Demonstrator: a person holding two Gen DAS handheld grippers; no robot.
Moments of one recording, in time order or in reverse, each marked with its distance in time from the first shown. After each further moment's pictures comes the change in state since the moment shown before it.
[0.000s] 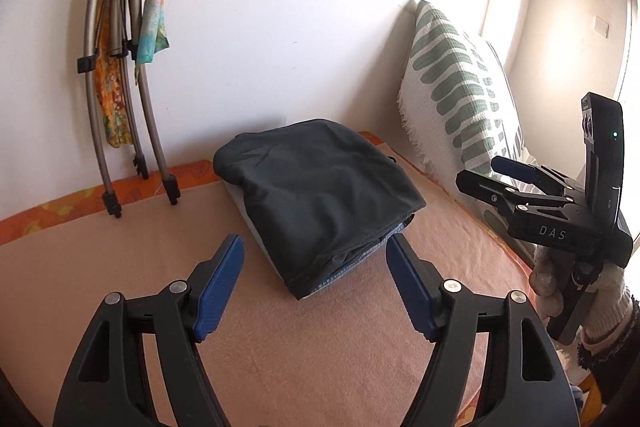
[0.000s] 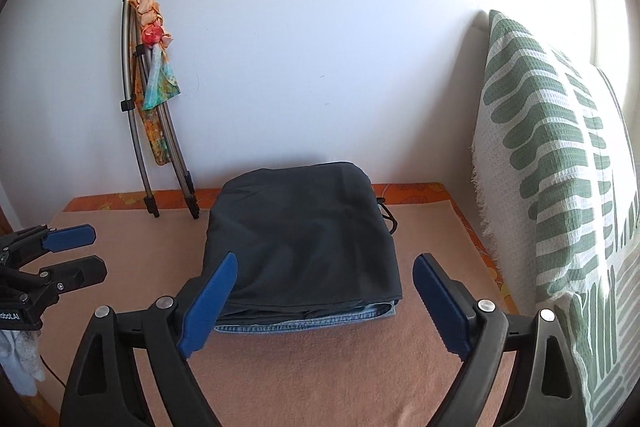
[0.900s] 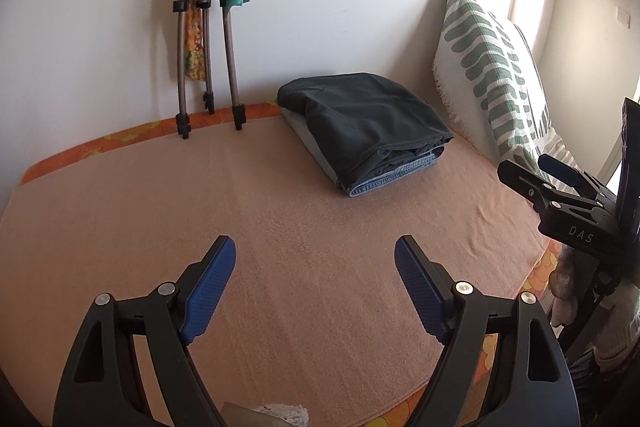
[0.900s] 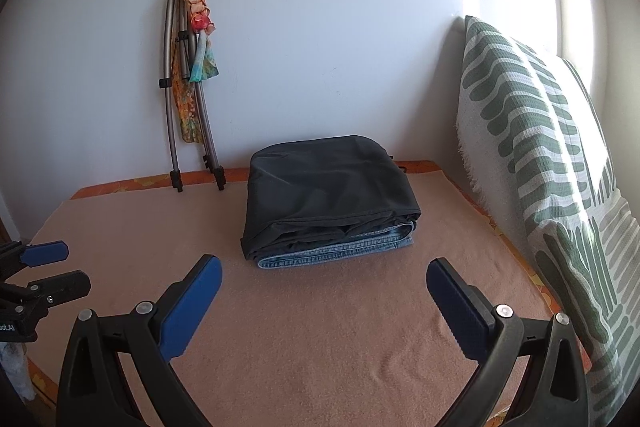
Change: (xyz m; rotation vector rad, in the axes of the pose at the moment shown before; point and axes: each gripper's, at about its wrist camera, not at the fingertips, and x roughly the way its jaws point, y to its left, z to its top) left arm -0.067 0.014 -0.099 -0.061 0.047 0.146; right arm -0.069 0.063 -0.095 0.034 -0.055 -0.067
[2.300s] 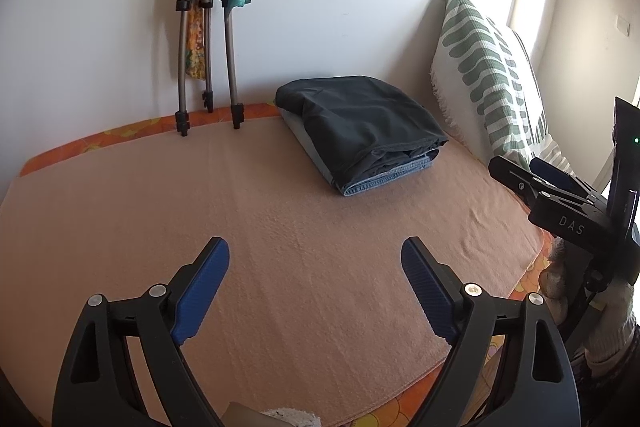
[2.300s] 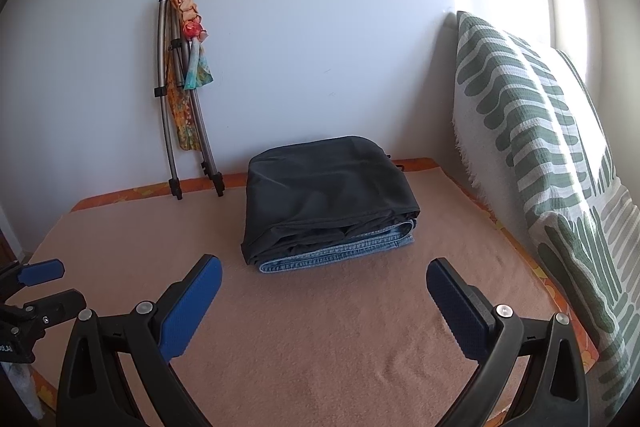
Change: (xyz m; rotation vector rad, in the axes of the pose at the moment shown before) left arm -0.007 -0.003 -0.003 -0.014 -0.011 -0.019; right arm 0.002 -0.004 0.001 0.042 -0.006 0.007
